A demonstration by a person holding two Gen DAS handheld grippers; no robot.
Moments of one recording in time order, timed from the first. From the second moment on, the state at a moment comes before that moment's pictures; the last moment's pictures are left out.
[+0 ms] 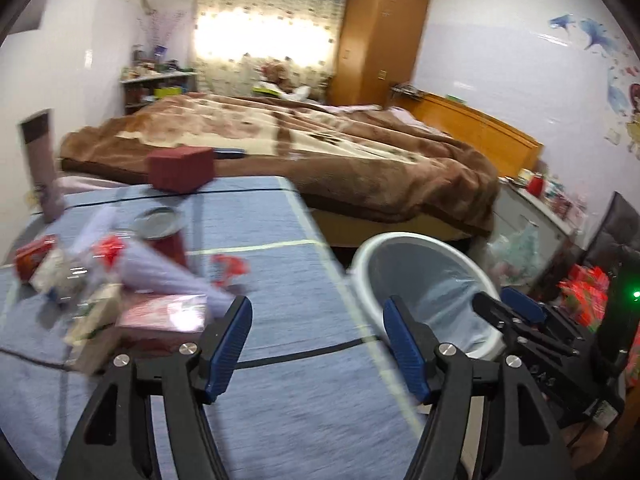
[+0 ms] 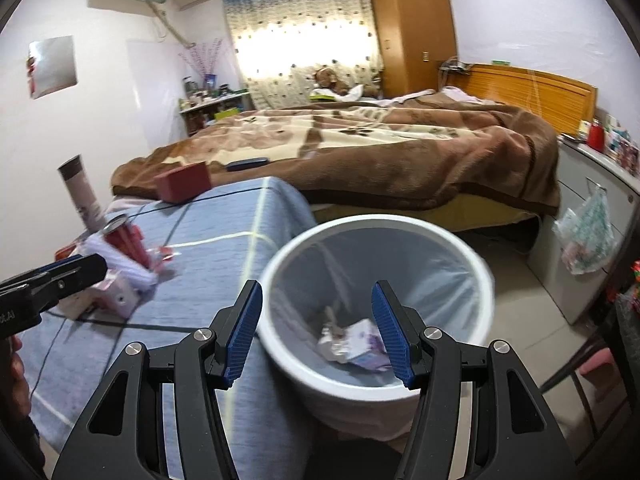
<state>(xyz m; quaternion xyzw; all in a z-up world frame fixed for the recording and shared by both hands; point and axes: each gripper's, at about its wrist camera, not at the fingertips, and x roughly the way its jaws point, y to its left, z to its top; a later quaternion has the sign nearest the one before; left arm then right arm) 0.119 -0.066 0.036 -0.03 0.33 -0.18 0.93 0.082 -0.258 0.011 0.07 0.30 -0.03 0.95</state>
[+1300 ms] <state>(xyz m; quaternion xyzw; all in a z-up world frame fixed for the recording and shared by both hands) 0.172 0.101 -0.033 -0.02 0.41 -0.09 0.91 0.133 -0.112 -0.010 0.00 0.38 0.16 0.91</state>
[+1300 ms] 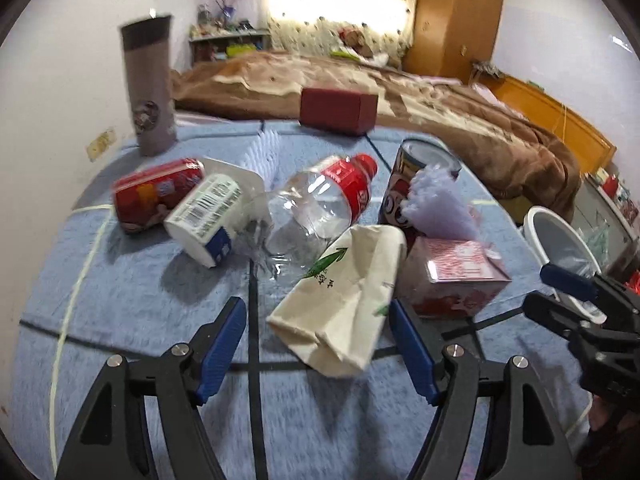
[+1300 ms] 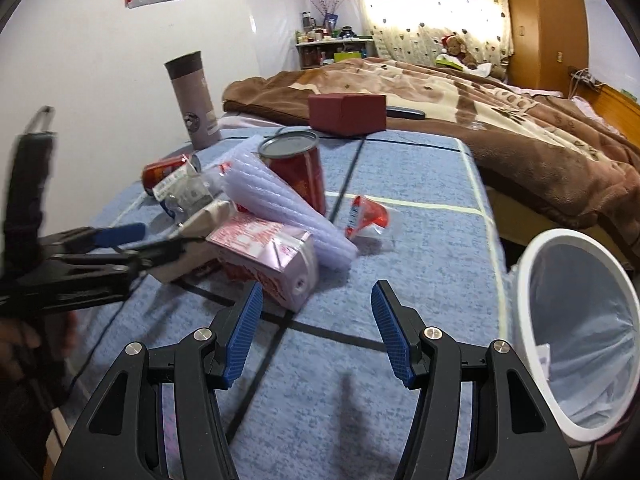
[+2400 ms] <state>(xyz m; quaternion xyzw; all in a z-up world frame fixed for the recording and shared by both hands) 0.153 0.146 -0.046 -0.10 0.43 -0.10 0.89 0.180 -0.083 -0.012 -0.03 0.39 0.29 0.87</state>
